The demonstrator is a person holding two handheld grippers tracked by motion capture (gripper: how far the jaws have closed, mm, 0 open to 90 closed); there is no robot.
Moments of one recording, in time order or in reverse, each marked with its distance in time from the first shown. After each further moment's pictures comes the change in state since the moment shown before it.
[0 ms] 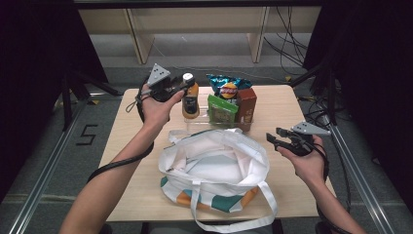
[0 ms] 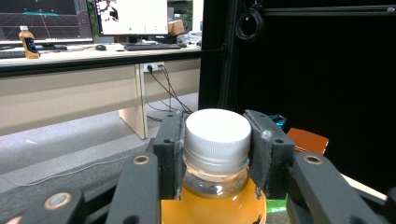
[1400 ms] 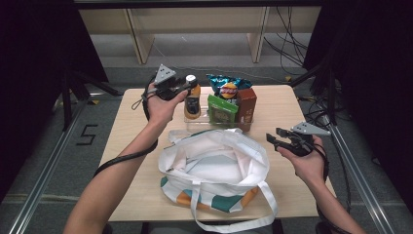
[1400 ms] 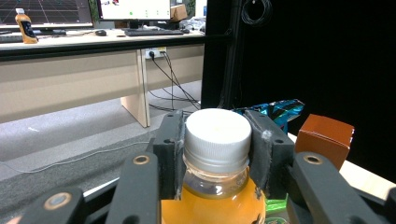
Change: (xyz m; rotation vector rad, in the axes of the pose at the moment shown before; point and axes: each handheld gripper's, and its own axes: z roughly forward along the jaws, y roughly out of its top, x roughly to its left) left arm 0.009 -0.013 0.022 0.054 0.011 0.000; right arm 0.001 -0.002 0.001 -0.006 0.000 0.020
